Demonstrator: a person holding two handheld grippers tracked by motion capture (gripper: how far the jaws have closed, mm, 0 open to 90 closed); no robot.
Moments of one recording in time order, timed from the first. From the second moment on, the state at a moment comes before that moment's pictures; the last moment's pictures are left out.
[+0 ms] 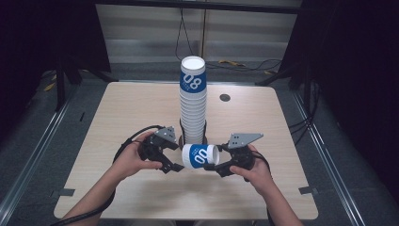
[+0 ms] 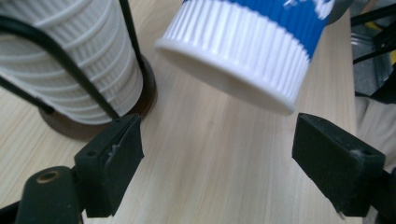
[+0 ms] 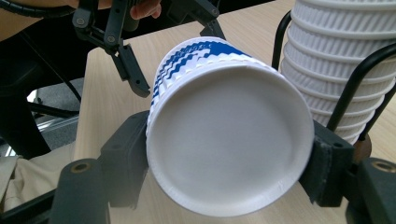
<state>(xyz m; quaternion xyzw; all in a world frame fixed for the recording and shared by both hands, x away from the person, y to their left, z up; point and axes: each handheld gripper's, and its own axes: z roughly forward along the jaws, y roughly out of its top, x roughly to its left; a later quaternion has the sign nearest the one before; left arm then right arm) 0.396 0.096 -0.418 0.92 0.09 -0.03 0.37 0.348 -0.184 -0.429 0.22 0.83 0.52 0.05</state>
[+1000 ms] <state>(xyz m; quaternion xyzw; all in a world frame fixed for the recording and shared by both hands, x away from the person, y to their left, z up) 0.394 0.078 -0.419 0.91 0.05 -0.01 0.41 0.349 -0.179 -0.434 0.21 0.83 0.52 0.04</state>
